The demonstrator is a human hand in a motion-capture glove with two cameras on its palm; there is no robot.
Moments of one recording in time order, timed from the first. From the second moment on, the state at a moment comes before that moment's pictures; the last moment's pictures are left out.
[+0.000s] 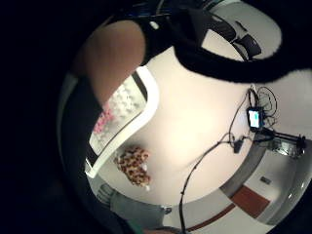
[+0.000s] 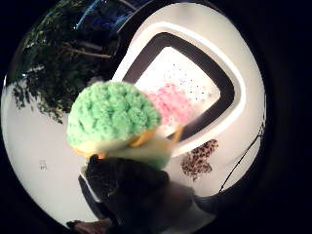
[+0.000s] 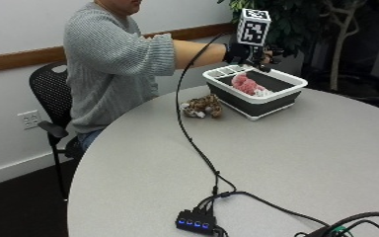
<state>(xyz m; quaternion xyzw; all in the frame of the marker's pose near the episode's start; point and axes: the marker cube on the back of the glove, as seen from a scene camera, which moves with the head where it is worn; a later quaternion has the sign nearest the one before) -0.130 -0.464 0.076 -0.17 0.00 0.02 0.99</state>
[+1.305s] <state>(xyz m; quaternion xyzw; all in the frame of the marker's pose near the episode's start) -0.108 -0.260 0.200 -0.16 0.09 -0.10 0.98</state>
